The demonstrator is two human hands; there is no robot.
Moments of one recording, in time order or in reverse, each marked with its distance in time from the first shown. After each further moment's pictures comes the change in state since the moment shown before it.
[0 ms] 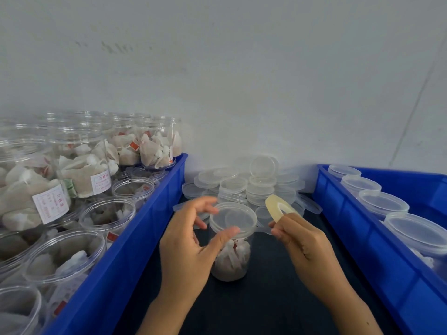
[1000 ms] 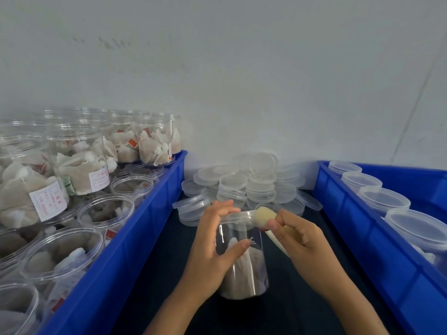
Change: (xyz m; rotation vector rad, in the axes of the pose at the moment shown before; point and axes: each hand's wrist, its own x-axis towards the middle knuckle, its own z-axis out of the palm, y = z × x) left_hand -0.011 -0.015 0.028 -0.318 -0.330 -0.130; right_hand 0.004 -0.017 -0.002 0.302 -0.087 0.257
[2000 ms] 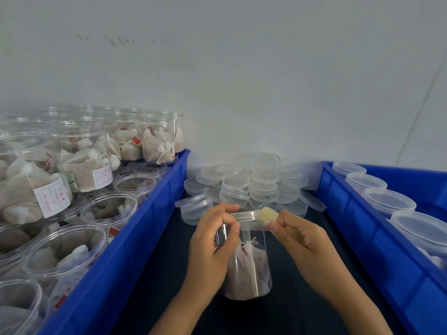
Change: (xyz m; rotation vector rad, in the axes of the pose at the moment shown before) left_hand 0.002 0.002 0.005 0.014 0.191 0.098; right_hand 0.000 -0.004 0.000 -0.043 -0.012 -0.007
